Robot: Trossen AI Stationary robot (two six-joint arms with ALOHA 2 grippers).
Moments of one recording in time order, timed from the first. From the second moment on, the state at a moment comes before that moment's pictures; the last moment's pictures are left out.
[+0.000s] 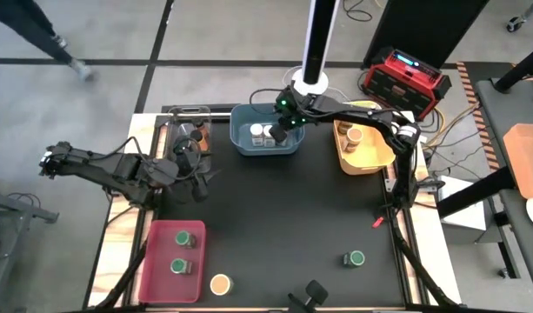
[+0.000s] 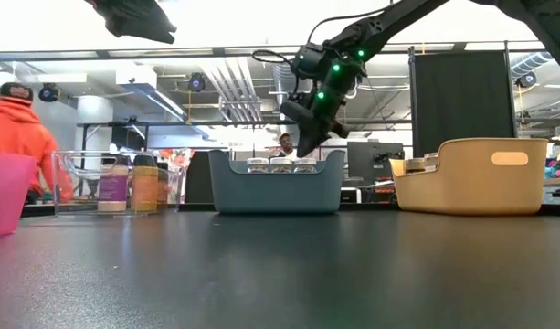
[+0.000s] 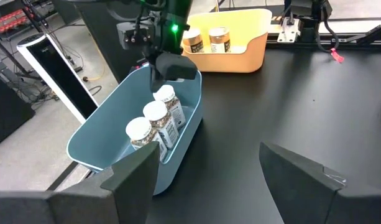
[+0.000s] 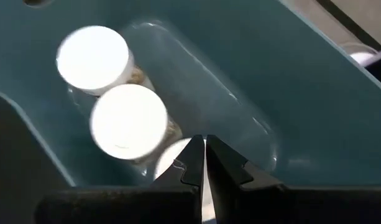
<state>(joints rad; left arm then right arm) -0.23 0.85 0.86 -0.51 -0.67 -0.14 -0.53 1.97 1.62 -0.60 0.05 0.13</state>
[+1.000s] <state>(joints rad) -0.23 0.85 0.86 -0.51 -0.67 -0.14 -0.51 1.97 1.60 -0.59 0.10 0.13</state>
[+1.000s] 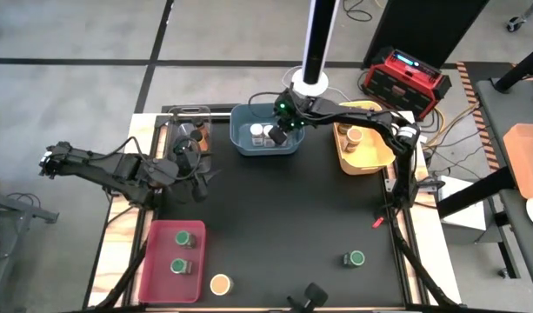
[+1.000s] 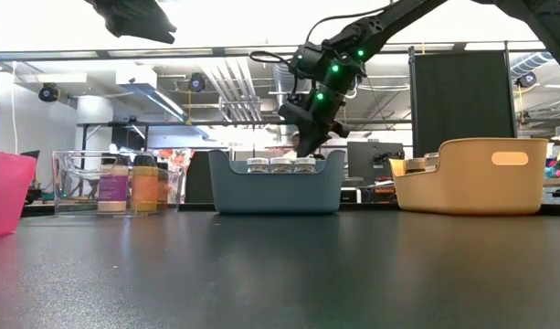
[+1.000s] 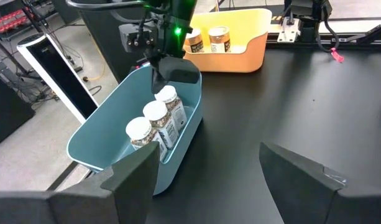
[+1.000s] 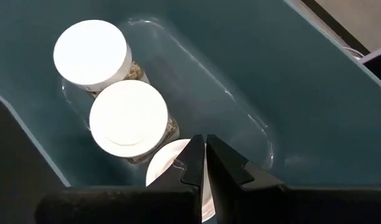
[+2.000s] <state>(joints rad) -0.23 0.85 0.86 -0.51 -0.67 -0.14 -0.35 1.96 1.65 -0.78 0.09 0.09</state>
